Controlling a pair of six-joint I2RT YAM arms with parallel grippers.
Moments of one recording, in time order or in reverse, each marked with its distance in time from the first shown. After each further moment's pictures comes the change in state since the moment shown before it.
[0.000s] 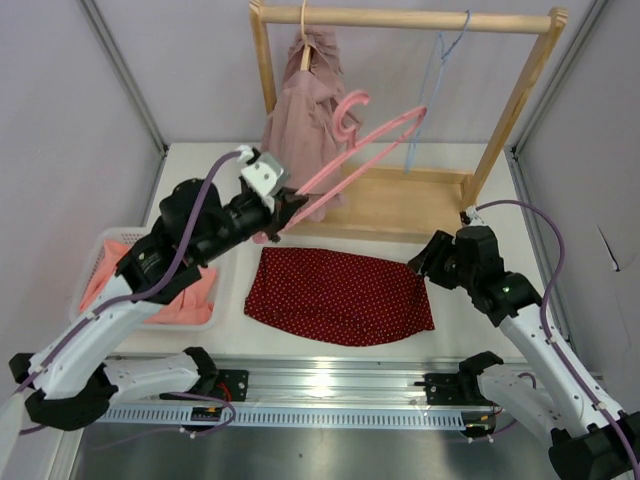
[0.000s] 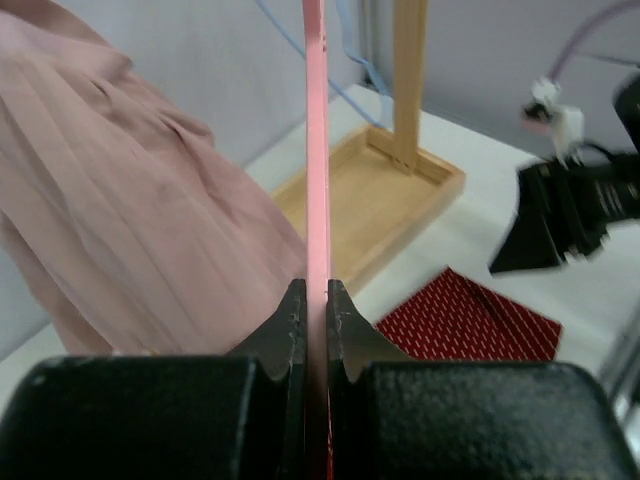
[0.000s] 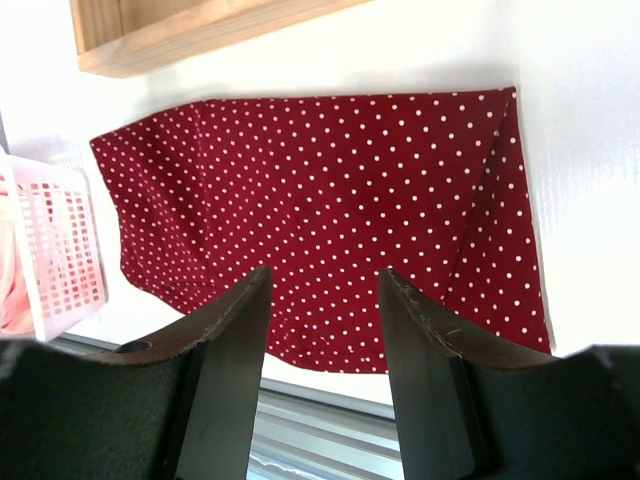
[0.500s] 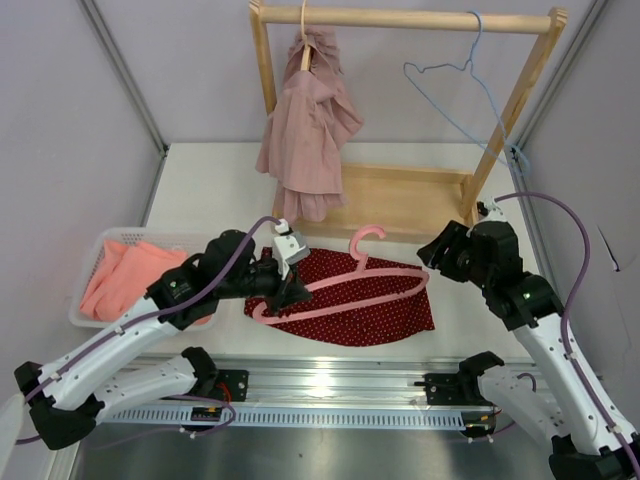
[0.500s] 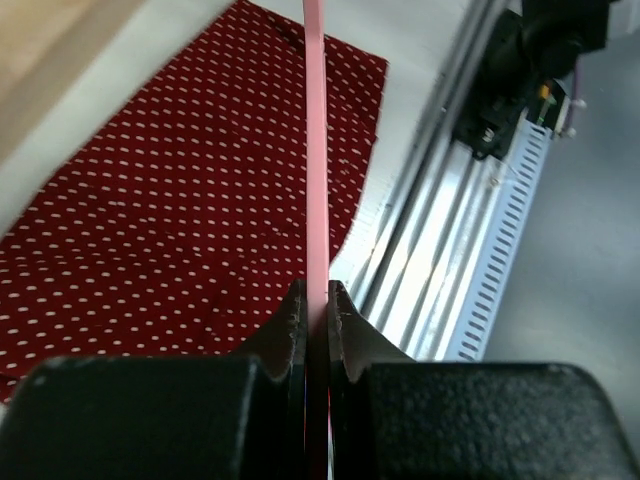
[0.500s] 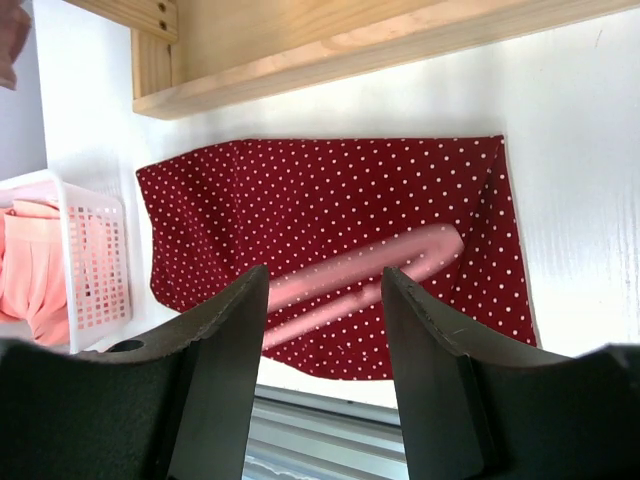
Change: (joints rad) left arm 0.001 -0.209 -0.509 -0.138 0.375 -0.169; right arm -0.008 -0.045 0.147 -0.096 0.057 -0.024
